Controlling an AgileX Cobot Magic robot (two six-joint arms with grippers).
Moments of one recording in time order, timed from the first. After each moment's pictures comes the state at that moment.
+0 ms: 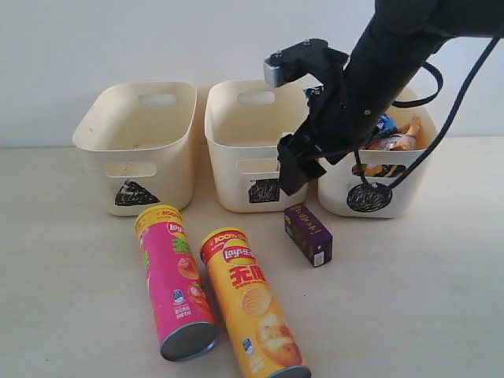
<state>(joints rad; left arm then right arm) 0.10 0.00 0.00 -0.04 0.24 0.00 0.45 1.82 -1.53 0.22 0.94 -0.46</state>
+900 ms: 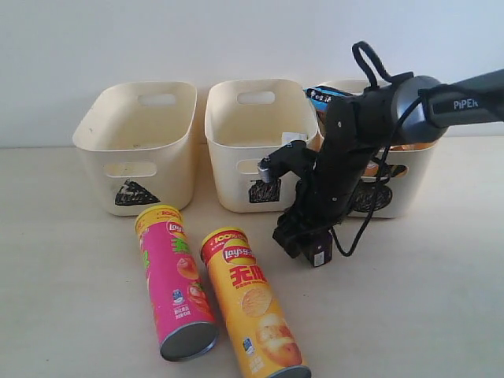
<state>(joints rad) 0.10 0.00 0.00 -0.04 0.24 0.00 0.45 2.16 -1.53 0.13 0.74 -0.42</state>
